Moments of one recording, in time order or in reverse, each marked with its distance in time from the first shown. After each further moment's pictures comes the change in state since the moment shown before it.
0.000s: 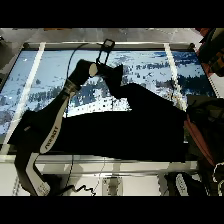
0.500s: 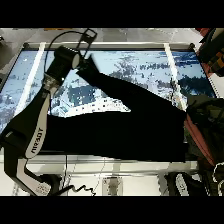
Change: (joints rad) left arm 0.107 0.101 -0.020 0.301 -0.254 -0.036; right arm -0.001 -0.034 0.000 -0.067 -0.005 0.000
